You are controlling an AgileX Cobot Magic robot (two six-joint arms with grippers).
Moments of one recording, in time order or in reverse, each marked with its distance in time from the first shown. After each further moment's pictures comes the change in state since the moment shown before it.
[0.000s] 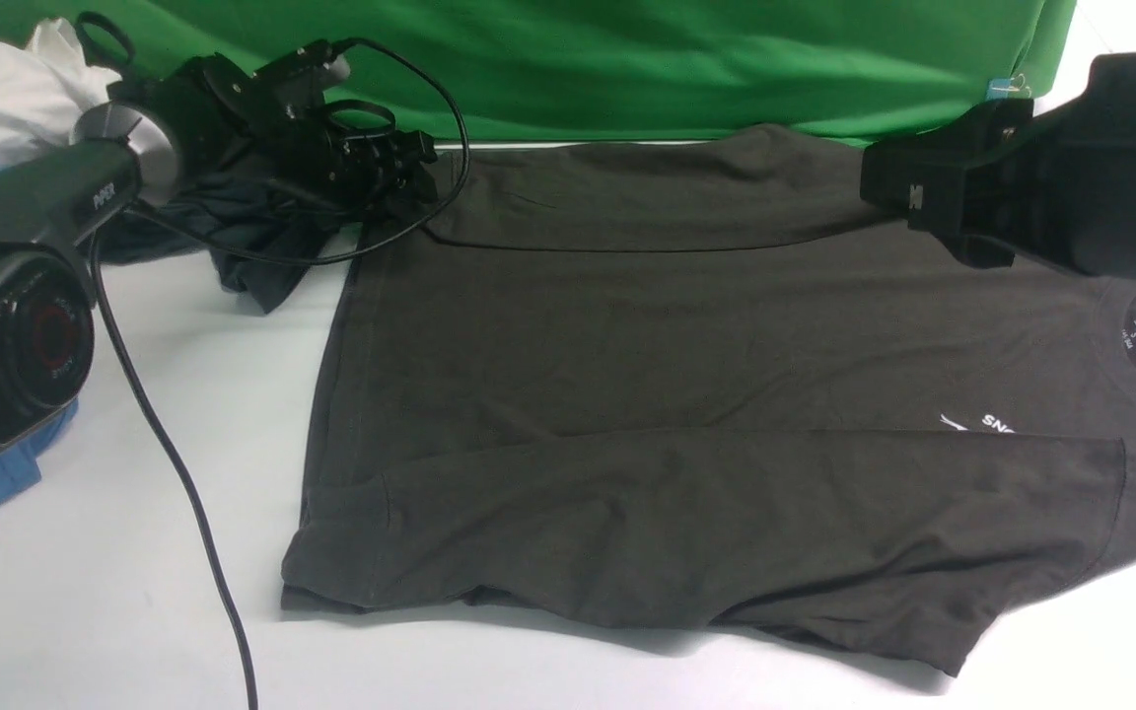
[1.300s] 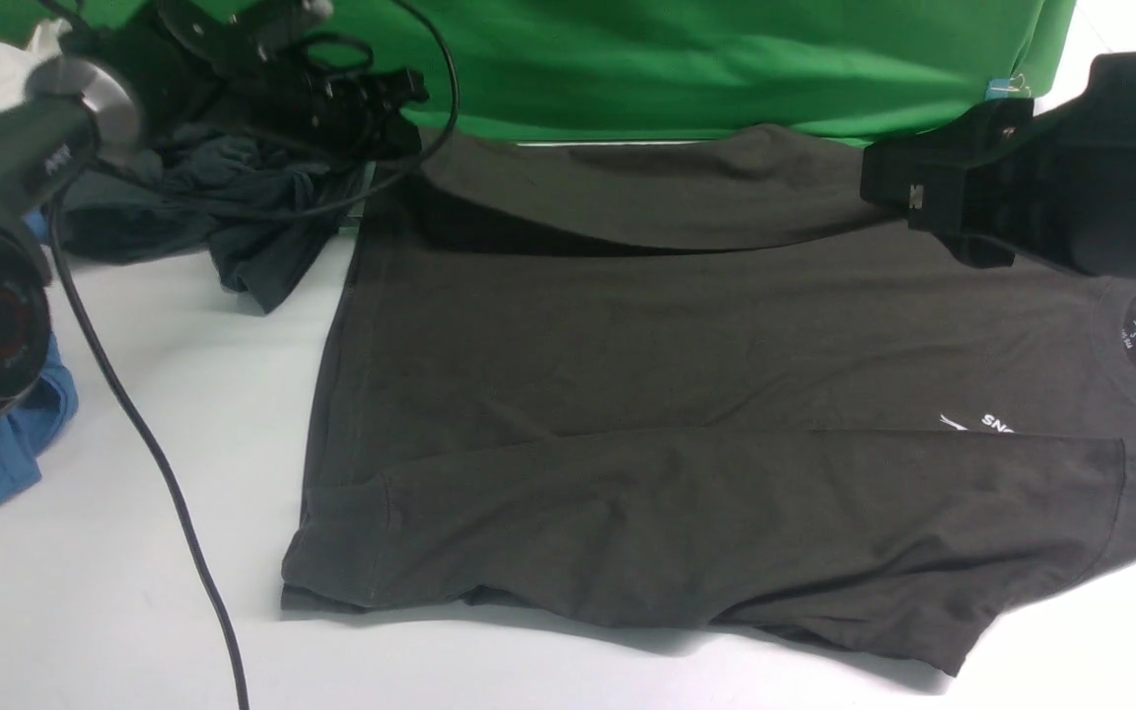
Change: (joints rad) right arm 0.000 0.000 0.000 0.000 0.000 0.000; left arm 0.012 -0.105 0.001 -0.065 0.065 0.025
